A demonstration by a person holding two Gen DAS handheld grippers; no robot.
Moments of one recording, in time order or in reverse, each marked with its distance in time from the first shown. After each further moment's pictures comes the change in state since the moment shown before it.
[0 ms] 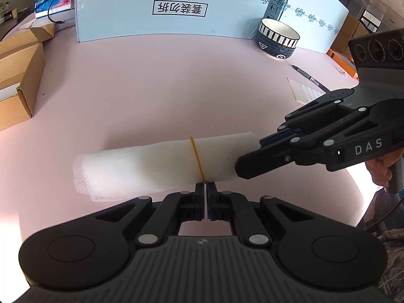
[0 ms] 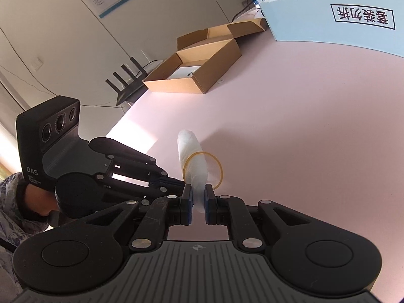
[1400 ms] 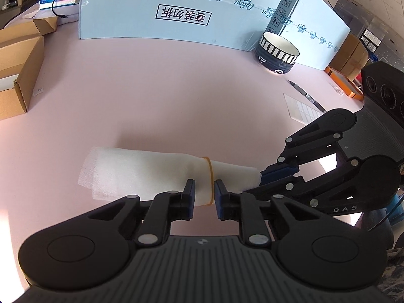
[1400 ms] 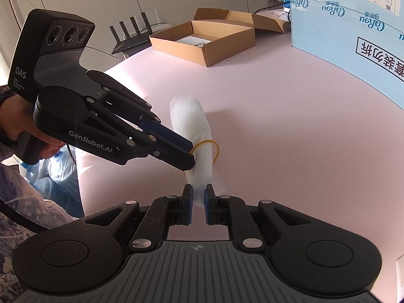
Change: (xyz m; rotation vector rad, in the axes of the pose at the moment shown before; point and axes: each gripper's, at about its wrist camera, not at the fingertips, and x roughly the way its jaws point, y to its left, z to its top) left arm 0.002 0.002 0.008 -0.066 -0.031 -0.038; right arm 0.000 0.013 -0.020 -0.284 0.116 -0.143
